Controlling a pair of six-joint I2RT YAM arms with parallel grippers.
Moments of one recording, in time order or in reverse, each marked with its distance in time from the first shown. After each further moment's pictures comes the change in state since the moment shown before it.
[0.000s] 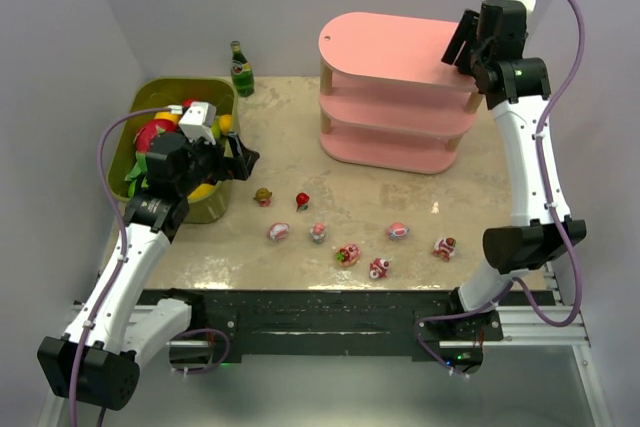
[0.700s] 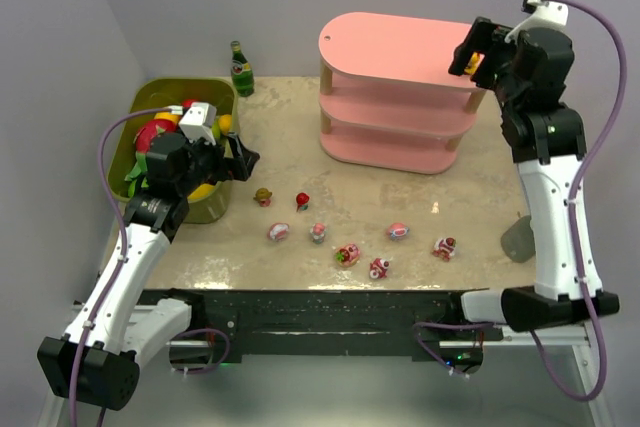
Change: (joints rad) left arm 0.000 0.000 0.000 -0.009 0.002 0.000; right arm 0.000 -0.327 -0.266 0.206 -0.142 -0.107
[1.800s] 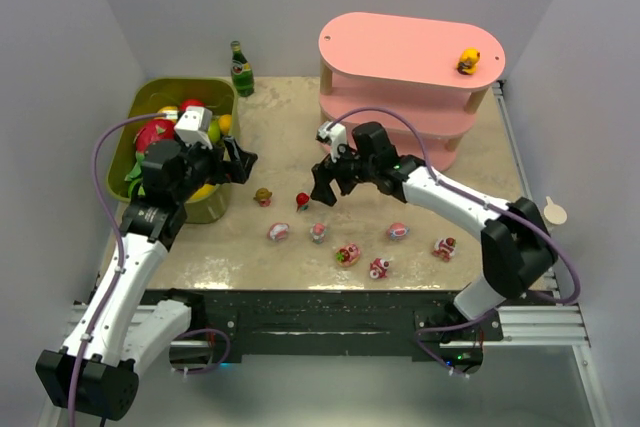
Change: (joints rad) left arm 0.001 -0.061 -0.033 0.029 -0.003 -0.001; right arm 0.518 0.192 -0.740 0.462 -0.643 -0.273
